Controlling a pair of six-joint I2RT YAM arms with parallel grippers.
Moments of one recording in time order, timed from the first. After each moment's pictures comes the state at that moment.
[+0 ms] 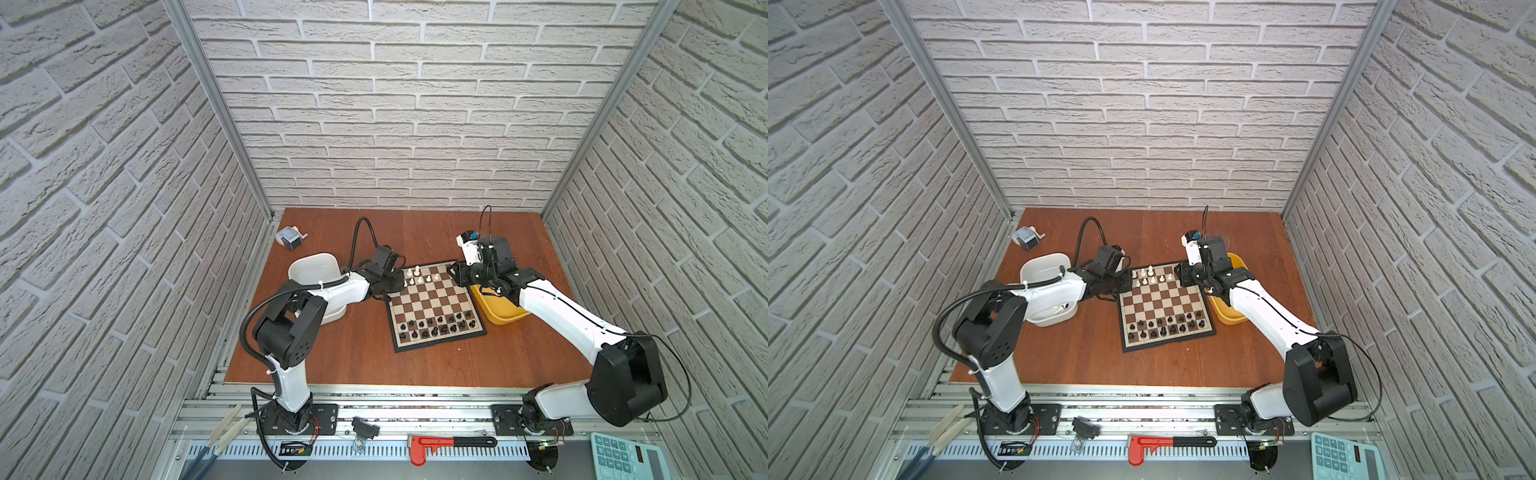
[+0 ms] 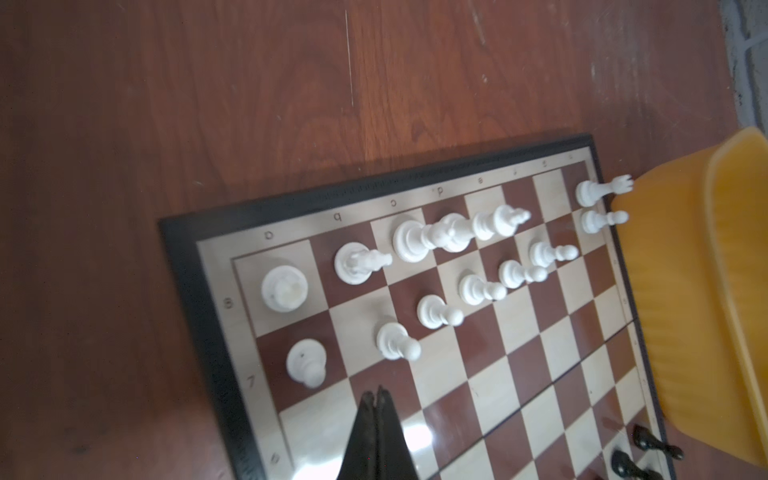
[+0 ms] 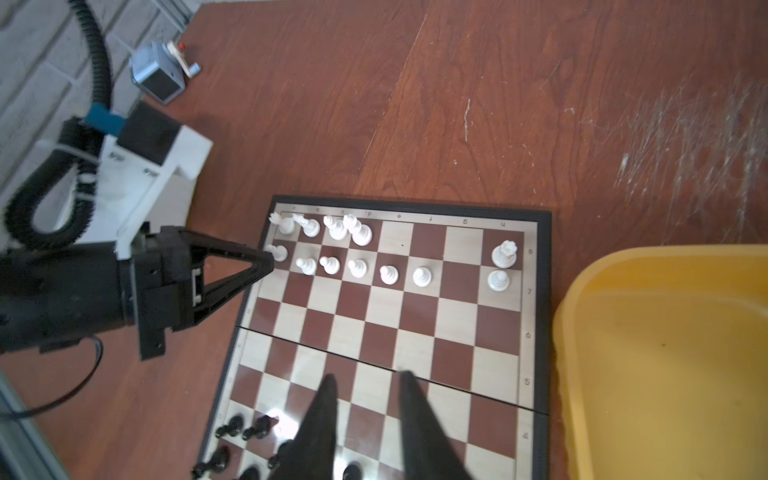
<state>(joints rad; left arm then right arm) -0.61 1.75 1.12 -0.22 0.02 -0.59 0.32 1.41 1.02 -0.35 -0.20 0.24</state>
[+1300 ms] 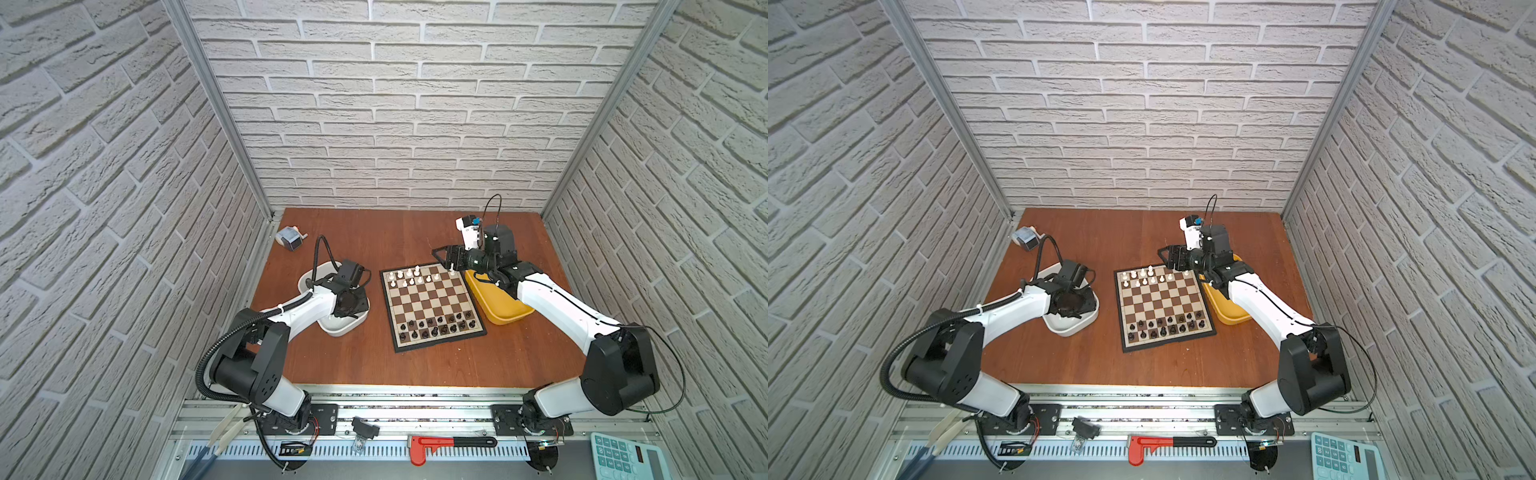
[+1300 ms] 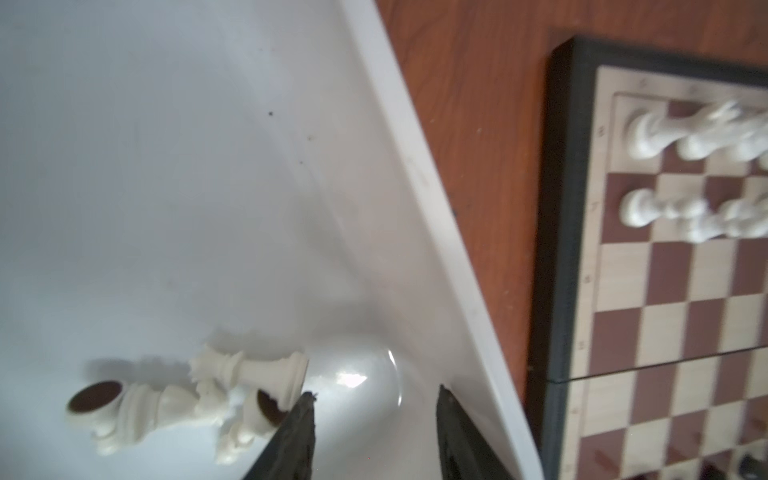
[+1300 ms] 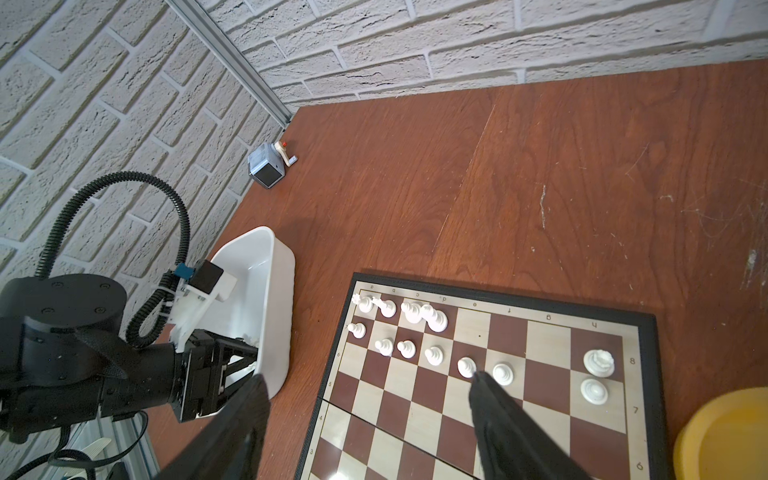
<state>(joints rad) -0.43 1.53 0.86 -0.44 0.02 -0.66 0.29 1.47 1.08 -0.15 -0.39 0.37</state>
